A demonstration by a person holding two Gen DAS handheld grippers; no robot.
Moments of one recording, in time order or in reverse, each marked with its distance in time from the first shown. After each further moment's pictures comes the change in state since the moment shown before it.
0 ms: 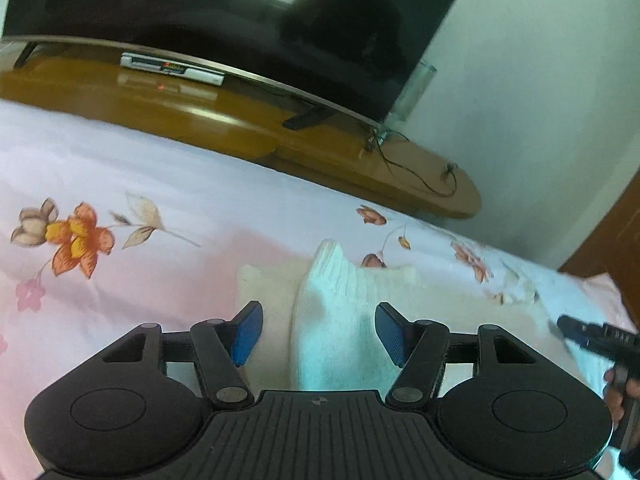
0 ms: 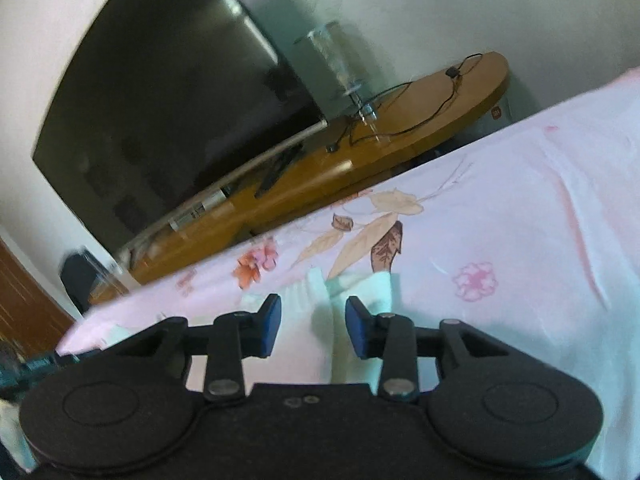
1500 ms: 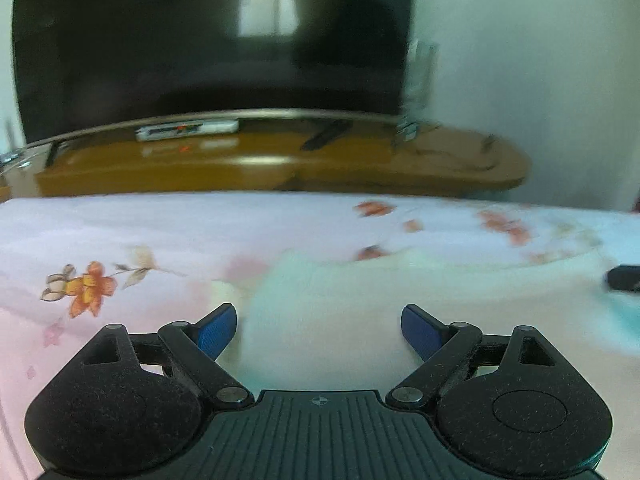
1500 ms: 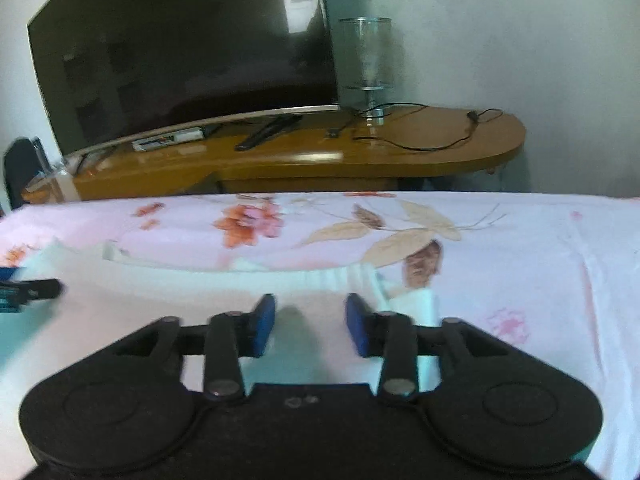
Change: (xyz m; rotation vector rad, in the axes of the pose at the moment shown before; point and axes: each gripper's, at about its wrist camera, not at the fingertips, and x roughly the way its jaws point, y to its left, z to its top) left arm 0.008 -0.081 -0.019 0.234 -0.087 0.244; right arm 0.031 0.073 -0.018 -0.316 0.030 -0.174
